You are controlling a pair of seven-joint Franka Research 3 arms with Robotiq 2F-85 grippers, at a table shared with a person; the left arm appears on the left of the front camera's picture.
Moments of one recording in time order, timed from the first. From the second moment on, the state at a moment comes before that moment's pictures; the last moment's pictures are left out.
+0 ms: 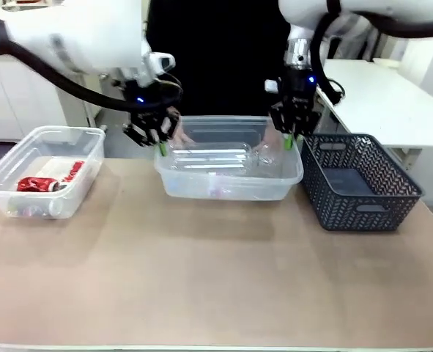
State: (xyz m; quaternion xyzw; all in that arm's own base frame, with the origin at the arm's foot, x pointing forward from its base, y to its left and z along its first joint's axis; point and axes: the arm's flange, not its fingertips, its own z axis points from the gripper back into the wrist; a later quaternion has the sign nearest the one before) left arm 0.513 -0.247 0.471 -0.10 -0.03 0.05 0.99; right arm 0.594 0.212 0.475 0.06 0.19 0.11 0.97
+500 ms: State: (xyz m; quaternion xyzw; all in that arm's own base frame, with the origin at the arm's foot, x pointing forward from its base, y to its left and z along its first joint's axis) left arm 0.515 -0.251 0.450 -0.09 -0.01 0.04 0.99; right arm 0.608 0.210 0.459 0.06 0.22 0.11 0.97
